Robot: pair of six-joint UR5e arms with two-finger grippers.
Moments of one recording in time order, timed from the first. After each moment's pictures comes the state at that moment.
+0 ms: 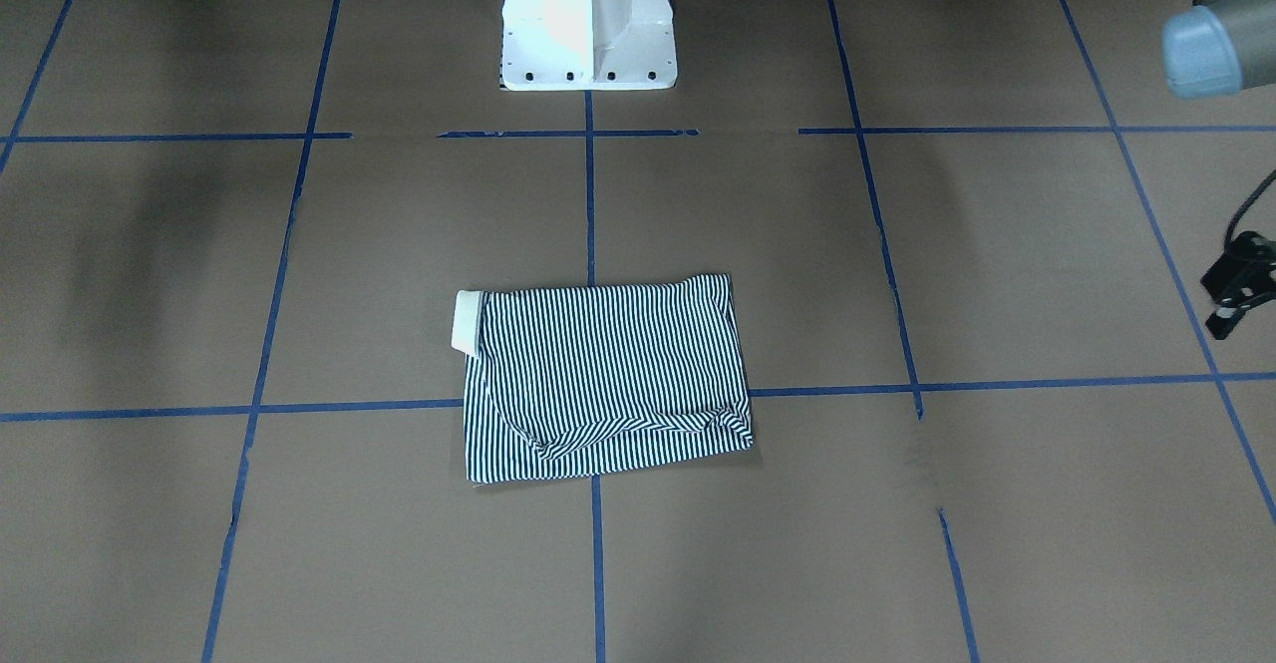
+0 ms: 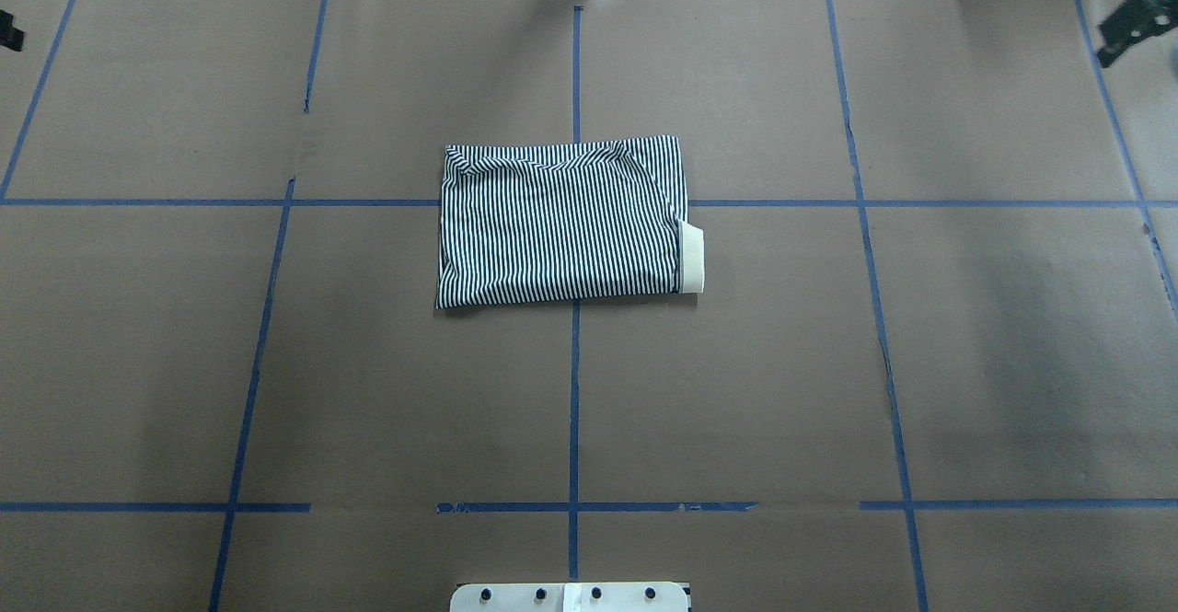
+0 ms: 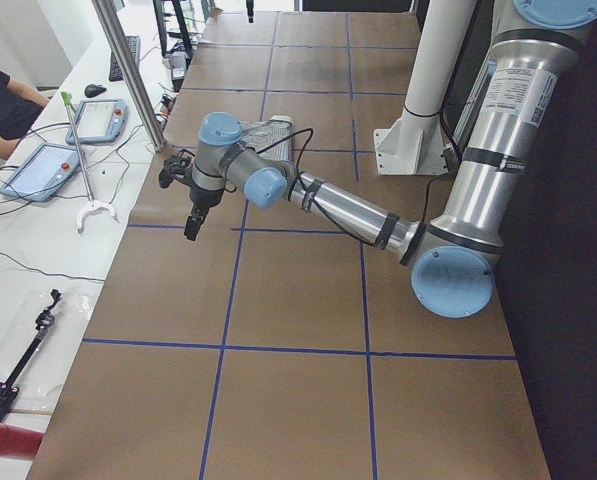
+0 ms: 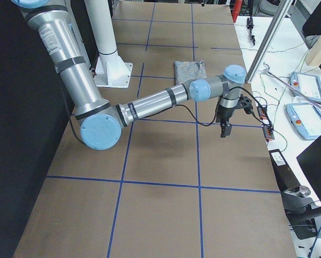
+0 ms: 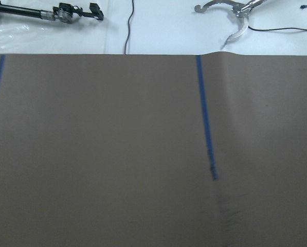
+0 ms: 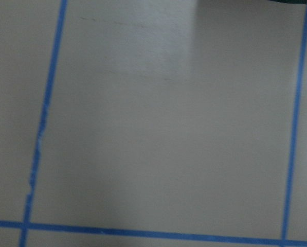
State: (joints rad) left arm -1.36 -1.79 -1.73 -1.79 -2.11 -0.31; right arm 1.42 -1.22 1.54 -1.72 2.23 0.06
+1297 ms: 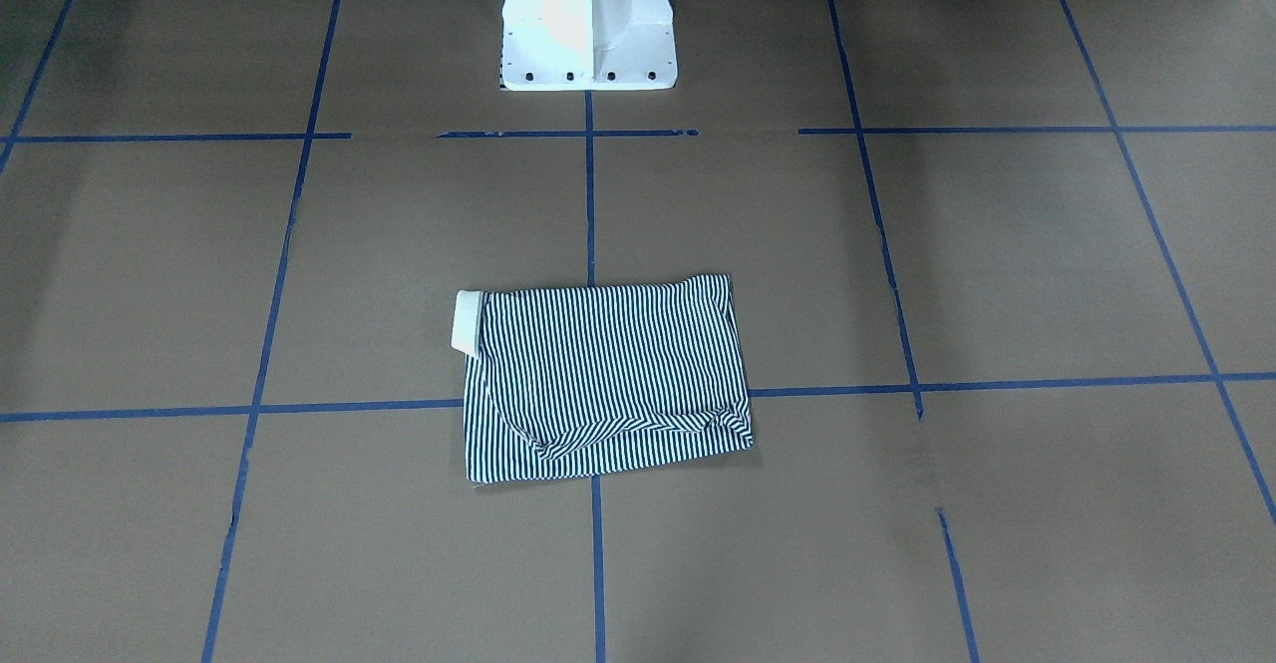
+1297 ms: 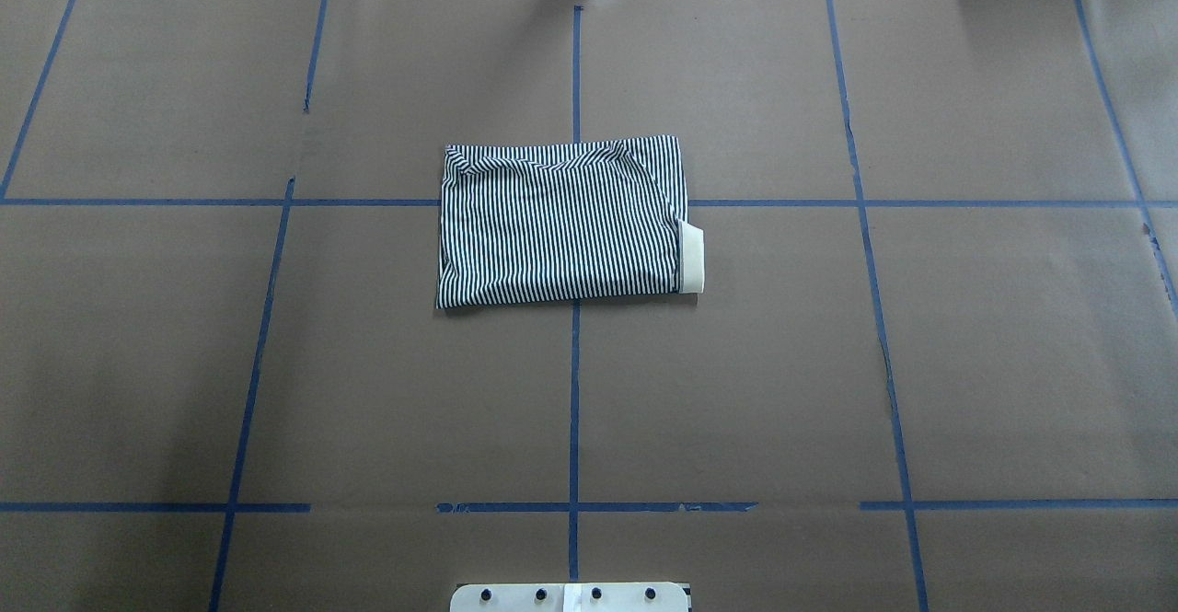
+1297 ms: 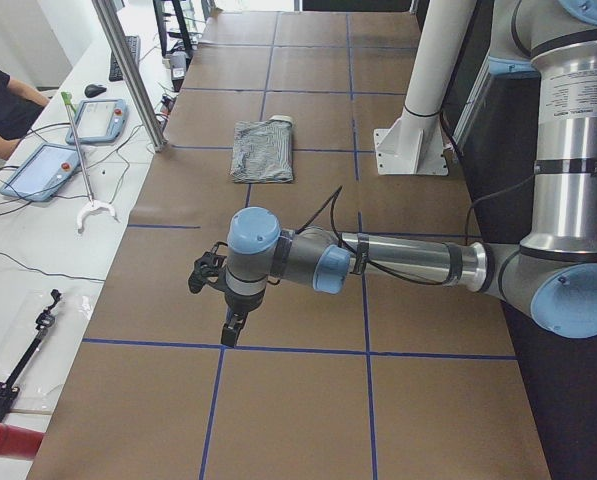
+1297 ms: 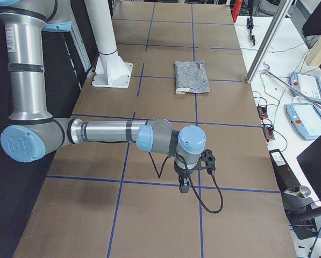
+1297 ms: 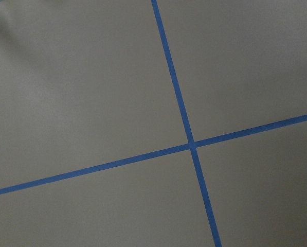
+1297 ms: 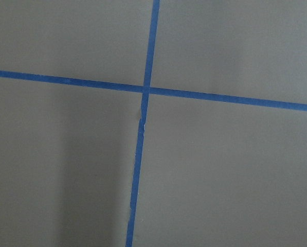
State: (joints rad) left arm -1.57 -1.52 -1.70 -1.75 -2.22 0.06; right arm 1.64 -1.57 1.63 -1.74 2.35 -0.22
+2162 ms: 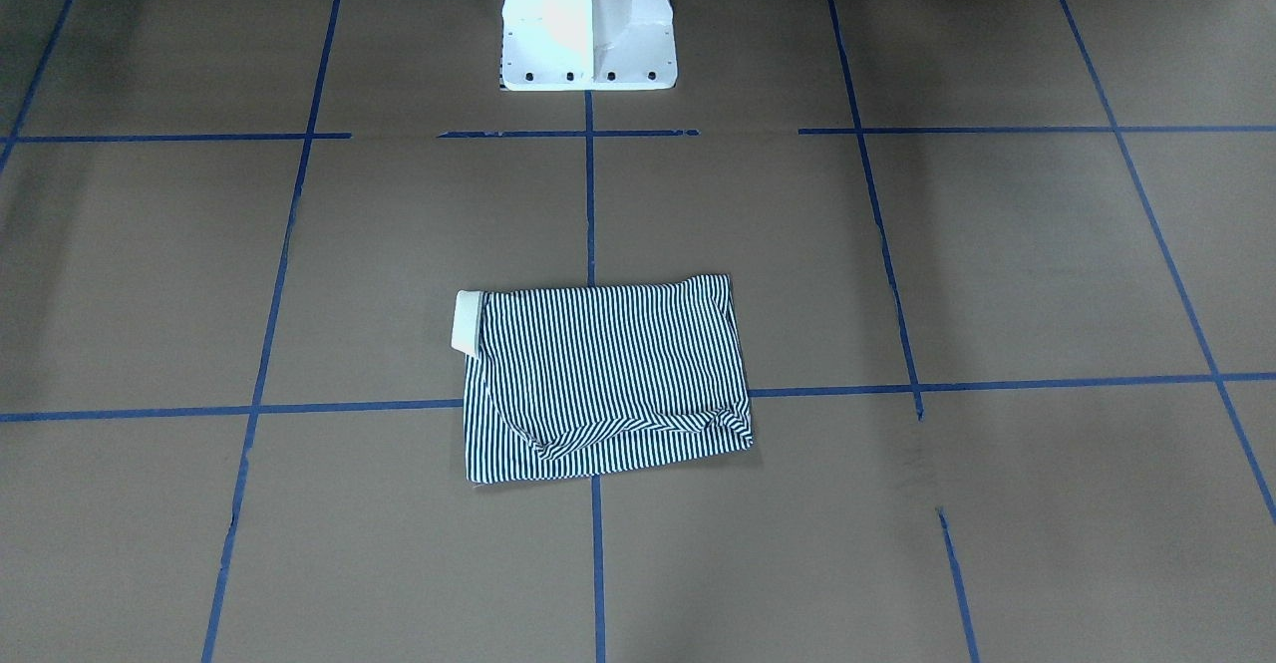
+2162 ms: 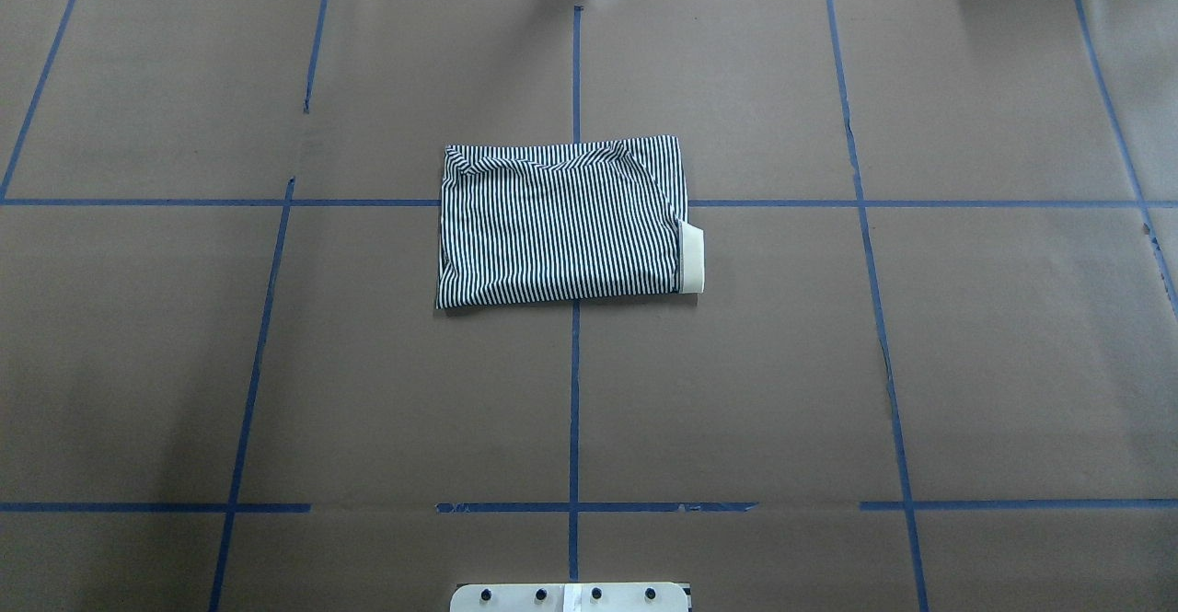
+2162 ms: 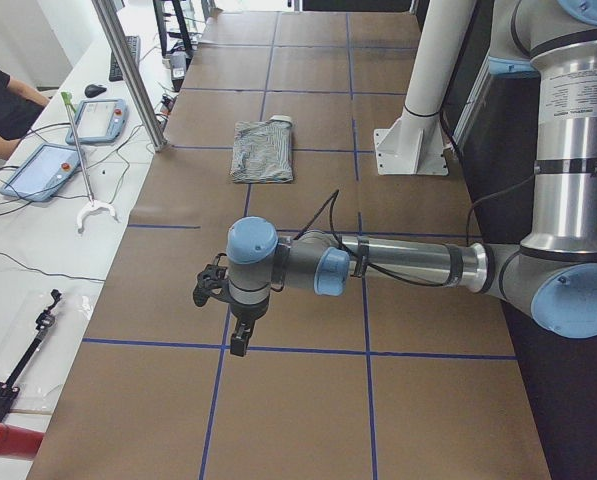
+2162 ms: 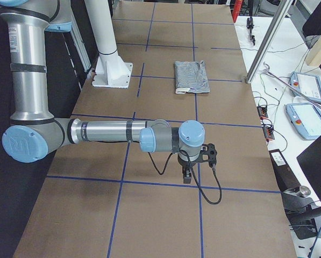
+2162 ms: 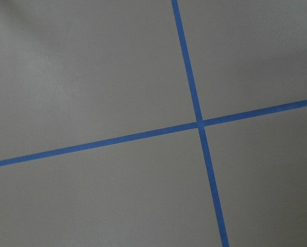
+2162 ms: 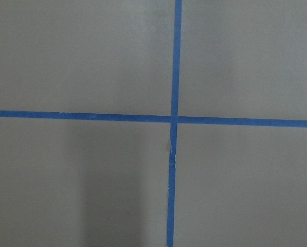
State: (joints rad) left arm -1.56 -1.52 -1.69 -1.69 -2.23 0.05; right arm 1.56 -1.58 1.63 -1.52 2.38 0.06
